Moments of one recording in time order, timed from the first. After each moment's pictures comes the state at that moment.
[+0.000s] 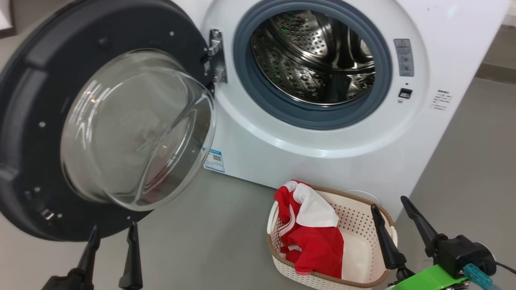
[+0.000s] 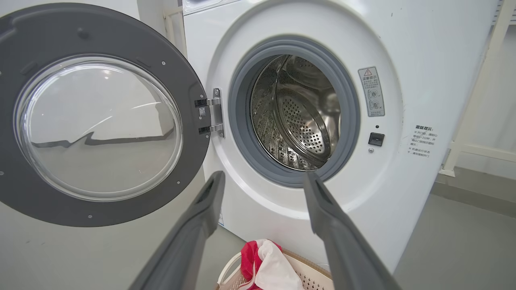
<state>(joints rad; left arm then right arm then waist) 0.07 0.12 -0.01 0.01 -0.28 0.05 -0.18 0.04 -0.07 0.06 0.15 0.22 0.13 -0.26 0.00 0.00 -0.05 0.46</state>
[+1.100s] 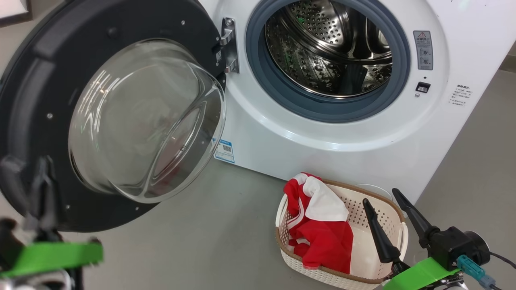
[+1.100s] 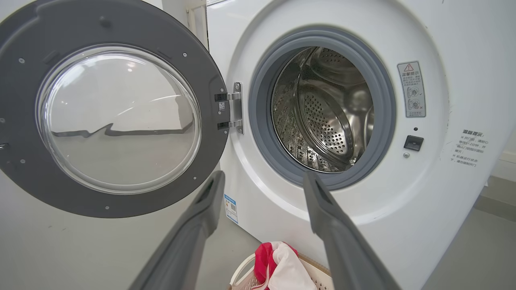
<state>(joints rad) -0.12 0.19 0.08 -0.01 -0.31 0.10 -0.22 -0.01 -0.09 0.11 0.17 0.22 0.13 -0.26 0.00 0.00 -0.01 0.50</state>
